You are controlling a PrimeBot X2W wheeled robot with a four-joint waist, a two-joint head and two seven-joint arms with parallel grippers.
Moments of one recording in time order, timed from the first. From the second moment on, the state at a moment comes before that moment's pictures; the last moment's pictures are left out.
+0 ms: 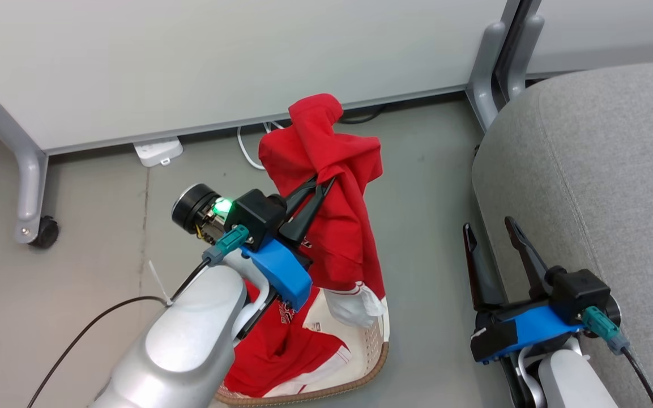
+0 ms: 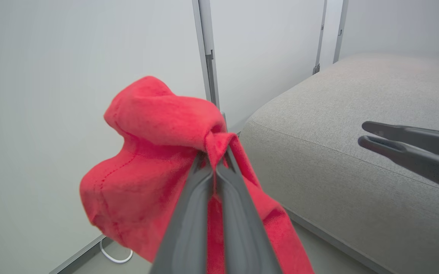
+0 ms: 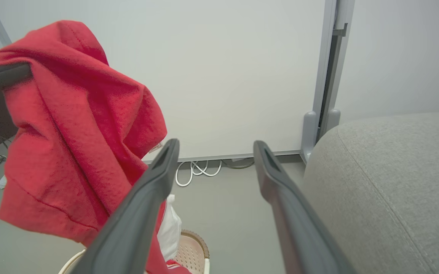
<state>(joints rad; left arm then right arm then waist) -0.73 0.11 -0.70 0.58 -0.32 -0.13 -0.26 -0.25 -0.05 0.09 0.34 0.11 0.13 -0.26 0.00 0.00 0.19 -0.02</state>
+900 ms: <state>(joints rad) -0.76 0.13 -0.73 0.50 -0.35 -0.11 -0.23 -0.19 -0.05 0.19 0.32 0.13 0.13 -0.26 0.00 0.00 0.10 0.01</state>
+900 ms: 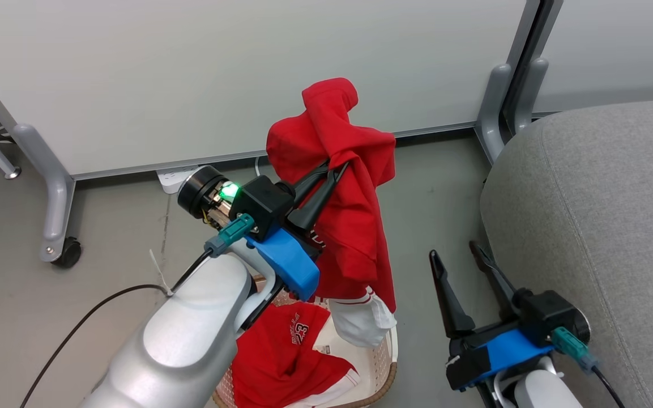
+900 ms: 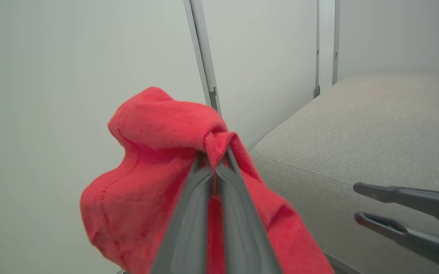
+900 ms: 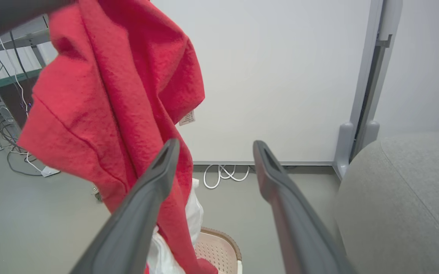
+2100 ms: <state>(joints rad) -0.82 0.10 -0.77 0.52 -0.36 -0.10 -0.24 -0.59 -0.05 0.48 0.60 0.10 0.13 -0.26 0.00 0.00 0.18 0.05</state>
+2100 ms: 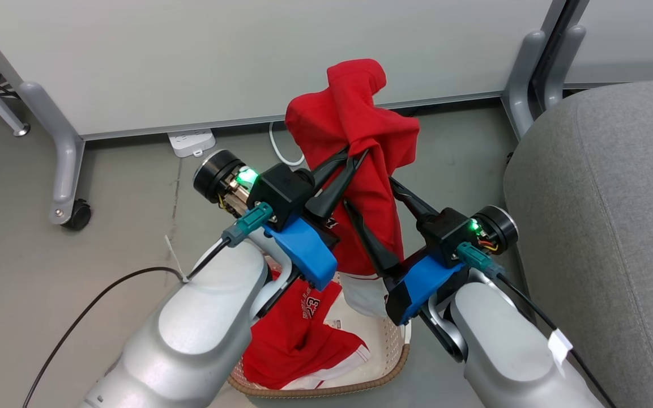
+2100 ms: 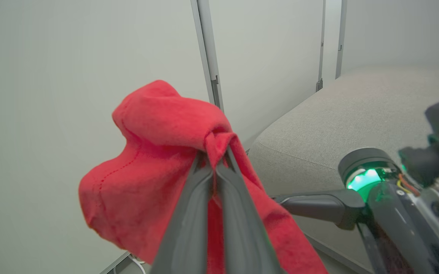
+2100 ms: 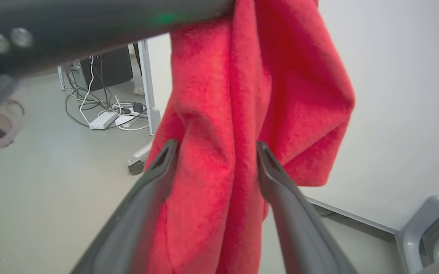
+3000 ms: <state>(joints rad) -0.82 0.09 -0.79 0.54 -0.38 -0.10 -0.26 -0.64 -0.05 0.54 0.74 0.19 0.13 -0.26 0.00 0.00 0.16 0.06</state>
